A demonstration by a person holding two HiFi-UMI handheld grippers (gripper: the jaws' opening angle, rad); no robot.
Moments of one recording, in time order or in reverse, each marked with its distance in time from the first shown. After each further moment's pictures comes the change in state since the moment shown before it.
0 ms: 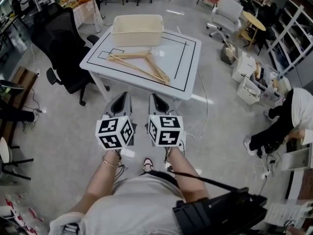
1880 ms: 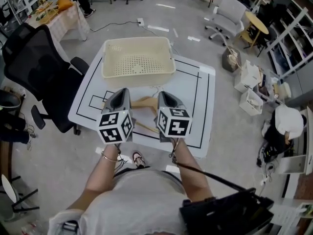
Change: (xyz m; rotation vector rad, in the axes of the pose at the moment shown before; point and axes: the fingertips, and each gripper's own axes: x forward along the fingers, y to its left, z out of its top) left arm 0.397 0.199 0.082 -0.004 0.097 -0.056; right arm 0.405 -0.133 0.091 0.073 0.151 -0.145
